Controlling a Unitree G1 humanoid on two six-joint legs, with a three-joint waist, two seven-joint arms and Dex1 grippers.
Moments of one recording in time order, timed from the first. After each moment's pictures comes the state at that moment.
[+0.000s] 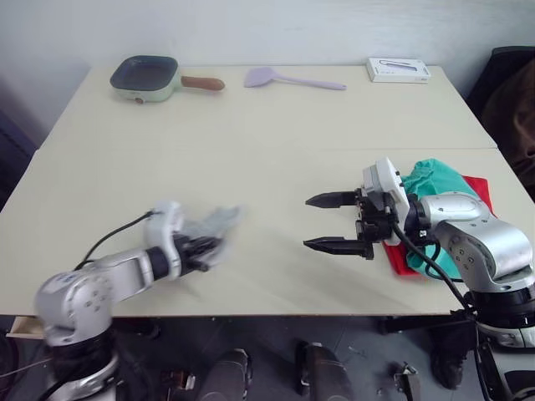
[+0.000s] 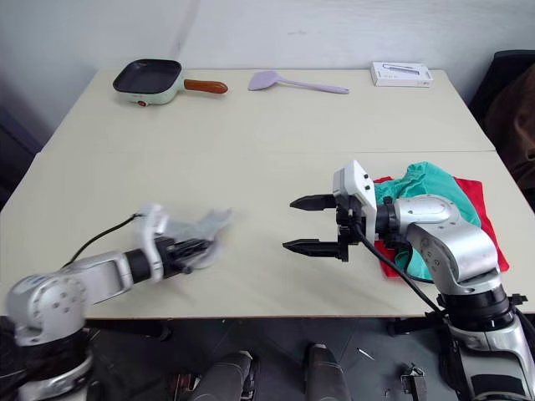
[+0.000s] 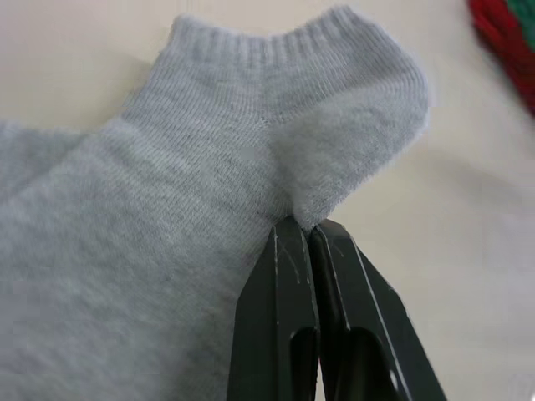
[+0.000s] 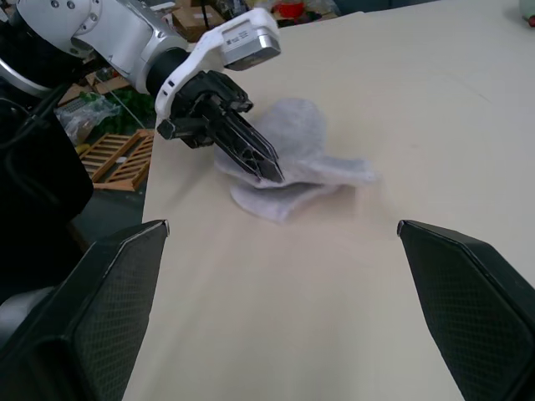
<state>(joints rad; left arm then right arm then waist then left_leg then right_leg) -0.37 0.32 0.31 -0.48 -0.75 1.48 -0.22 -0.53 -0.72 0.04 -0.27 0.61 0.65 1.14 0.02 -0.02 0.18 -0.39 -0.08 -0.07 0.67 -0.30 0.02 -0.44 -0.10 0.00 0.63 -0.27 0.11</state>
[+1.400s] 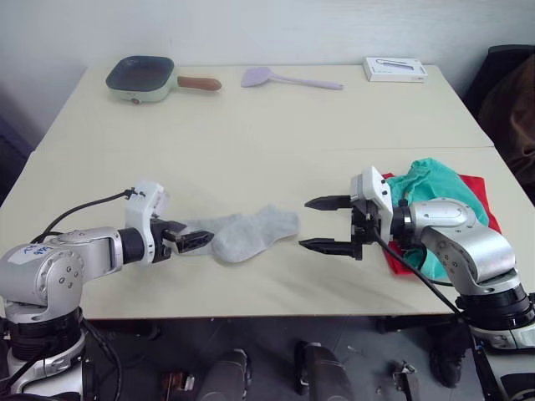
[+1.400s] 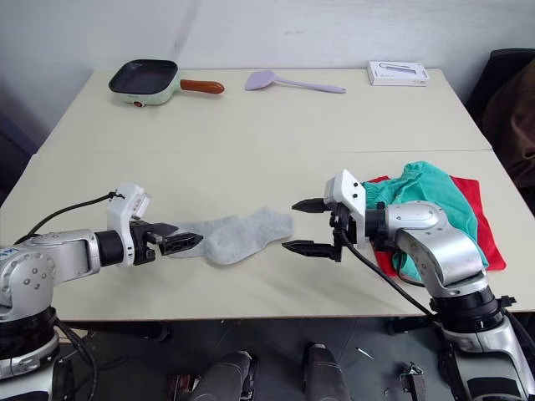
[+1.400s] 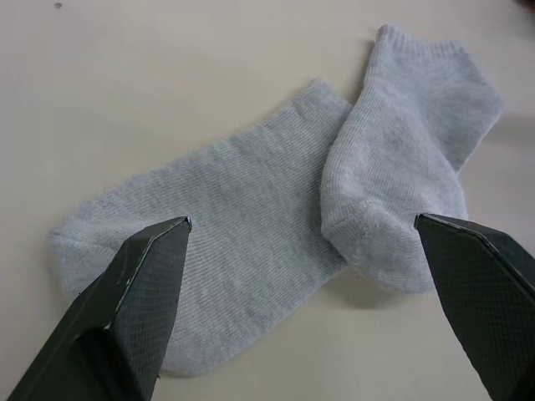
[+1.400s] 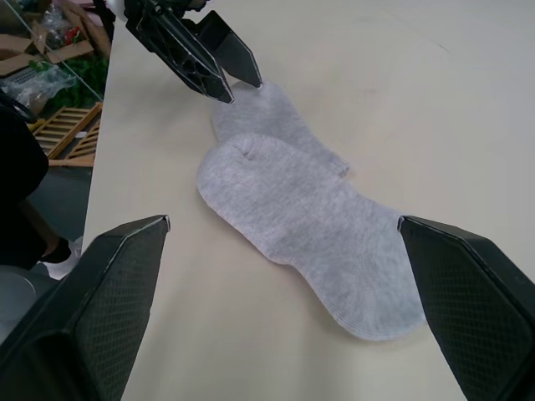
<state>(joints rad) -0.40 0.62 0.34 -0.42 -0.69 1.49 -0.44 -0.53 -0.69 0.11 -0.23 0.52 0.59 1.09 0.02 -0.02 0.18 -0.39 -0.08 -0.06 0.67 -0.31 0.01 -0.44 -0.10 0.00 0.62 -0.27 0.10</state>
